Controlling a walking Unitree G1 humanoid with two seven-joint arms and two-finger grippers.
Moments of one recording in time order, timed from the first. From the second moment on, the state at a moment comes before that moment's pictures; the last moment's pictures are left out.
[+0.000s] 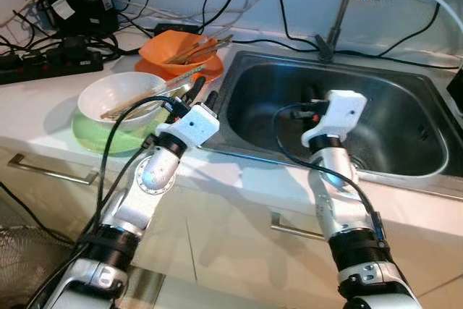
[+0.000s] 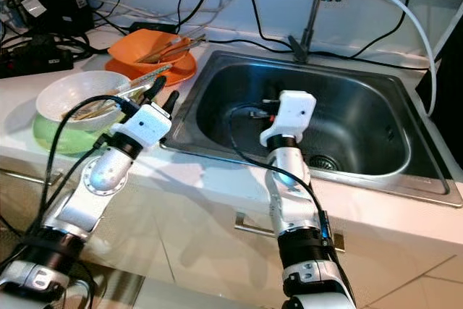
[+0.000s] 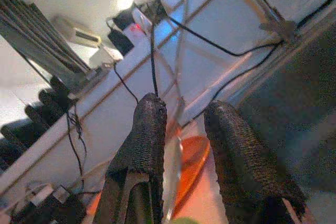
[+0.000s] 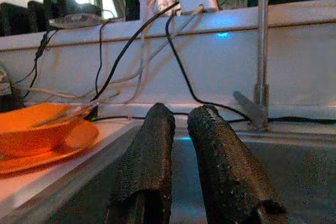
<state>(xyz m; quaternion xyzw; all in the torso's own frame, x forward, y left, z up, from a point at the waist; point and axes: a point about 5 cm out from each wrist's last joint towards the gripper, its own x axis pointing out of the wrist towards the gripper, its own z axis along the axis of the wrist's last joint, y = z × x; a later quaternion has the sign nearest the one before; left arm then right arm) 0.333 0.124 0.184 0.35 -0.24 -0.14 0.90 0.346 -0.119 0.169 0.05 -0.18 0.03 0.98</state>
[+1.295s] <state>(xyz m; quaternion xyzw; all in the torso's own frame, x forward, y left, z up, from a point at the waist) 0.330 0.148 0.171 0.42 -0.17 -0.08 0.89 0.348 -0.118 0.163 0.05 -0.16 0.03 0.98</state>
